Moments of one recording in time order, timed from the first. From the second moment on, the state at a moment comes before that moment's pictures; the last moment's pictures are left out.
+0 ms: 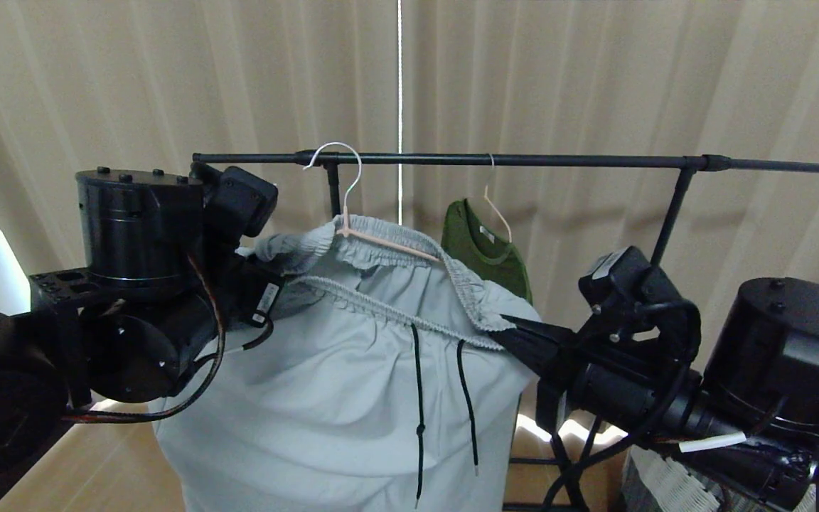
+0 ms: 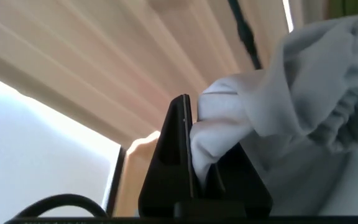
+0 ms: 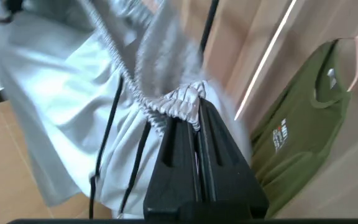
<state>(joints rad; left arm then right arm) -0.57 1.58 -0.86 -0.43 0.67 0.37 0.79 1.62 -0.53 -0.95 -0.04 -0.06</state>
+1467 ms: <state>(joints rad) -0.60 1.60 -0.76 -0.79 0.51 0.56 0.64 1.72 -0.96 -0.70 -0.05 -0.41</state>
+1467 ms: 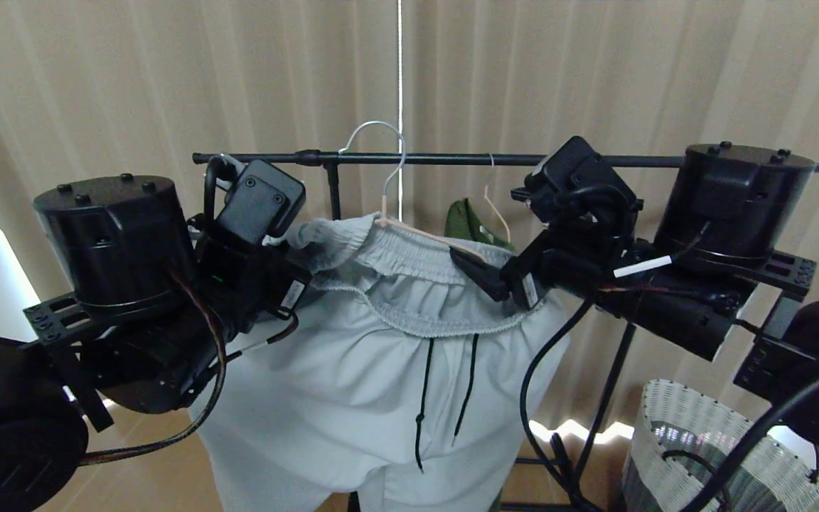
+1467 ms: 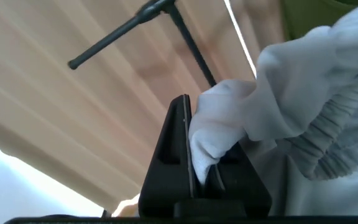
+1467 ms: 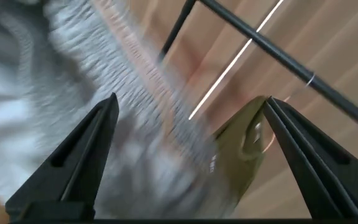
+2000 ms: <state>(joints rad) -0.63 1.59 -0.72 -0.85 0.48 0.56 0.62 1.81 -1.04 -0.67 -0.05 -0.42</state>
